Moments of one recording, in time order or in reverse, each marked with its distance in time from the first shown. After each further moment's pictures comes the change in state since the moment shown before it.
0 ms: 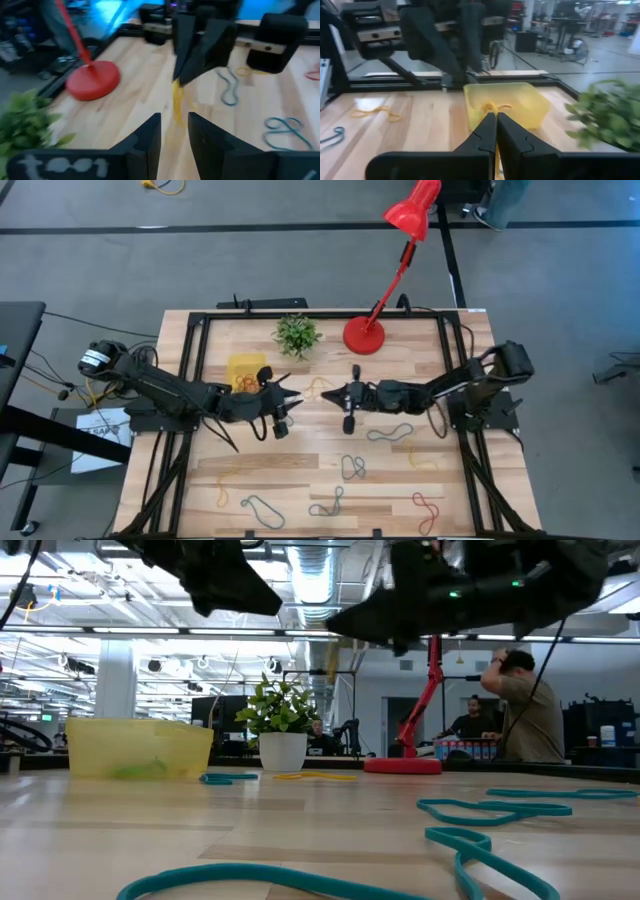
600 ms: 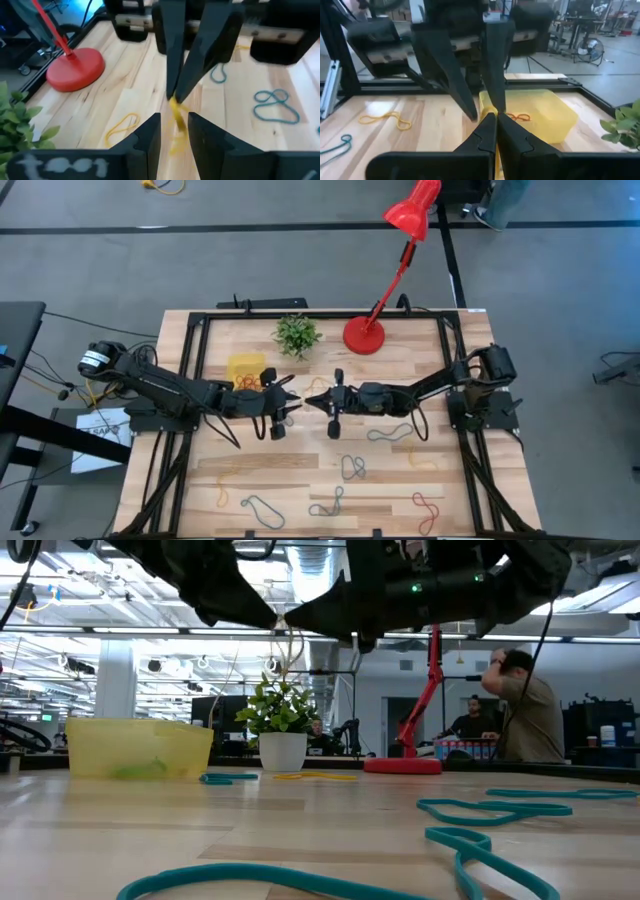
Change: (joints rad) left arm 0.033 0.000 0.000 -0.078 0.115 0.034; right arm 0.005 0.124 0.163 -0.051 -0.049 0.000
